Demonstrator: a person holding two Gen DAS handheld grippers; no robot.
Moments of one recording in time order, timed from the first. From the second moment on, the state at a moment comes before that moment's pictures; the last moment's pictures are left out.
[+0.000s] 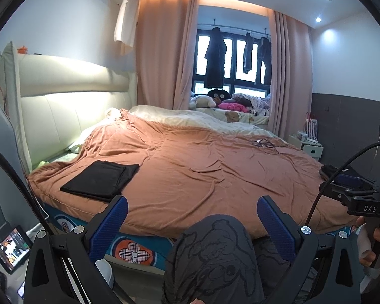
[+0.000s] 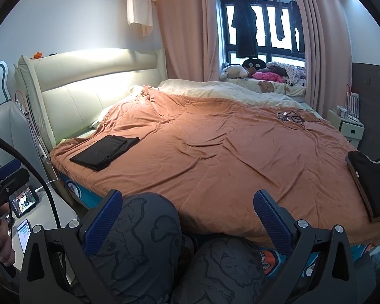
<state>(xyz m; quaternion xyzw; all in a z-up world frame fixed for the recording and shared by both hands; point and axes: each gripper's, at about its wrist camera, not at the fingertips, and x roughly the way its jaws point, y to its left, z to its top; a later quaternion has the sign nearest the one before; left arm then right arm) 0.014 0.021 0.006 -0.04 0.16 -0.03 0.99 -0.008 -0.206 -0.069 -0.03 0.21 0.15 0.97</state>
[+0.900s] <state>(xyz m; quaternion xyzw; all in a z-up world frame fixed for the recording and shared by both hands) -0.003 0.015 0.015 -0.03 0.16 -0.04 0.99 -0.023 -0.213 -0.072 -0.02 0.20 0.15 0.97</state>
